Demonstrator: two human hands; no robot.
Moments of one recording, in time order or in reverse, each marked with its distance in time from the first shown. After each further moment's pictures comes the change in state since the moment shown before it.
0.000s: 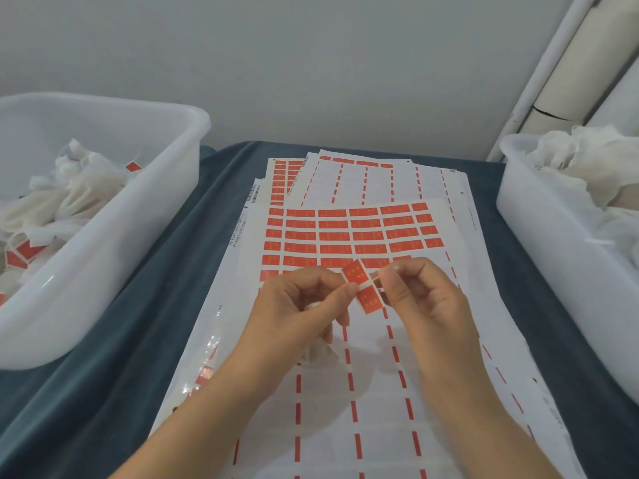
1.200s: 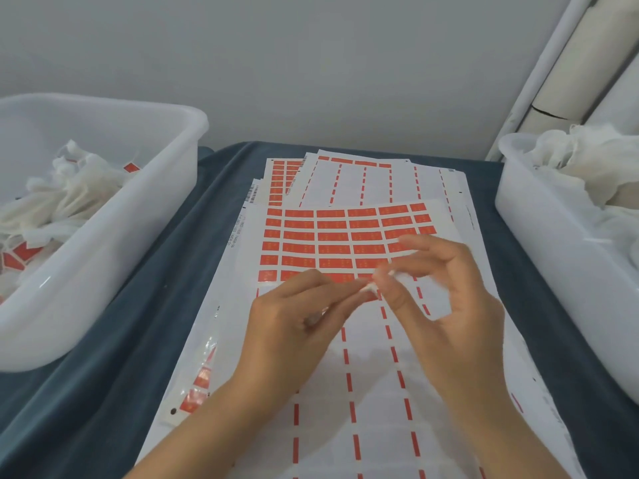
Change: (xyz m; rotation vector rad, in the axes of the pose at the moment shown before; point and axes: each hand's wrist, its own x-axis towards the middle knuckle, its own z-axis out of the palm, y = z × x) left_hand -0.004 -0.006 0.004 0.564 0.161 0.651; right_hand -0.001 -0.011 -0.007 -0.360 0.126 -0.411
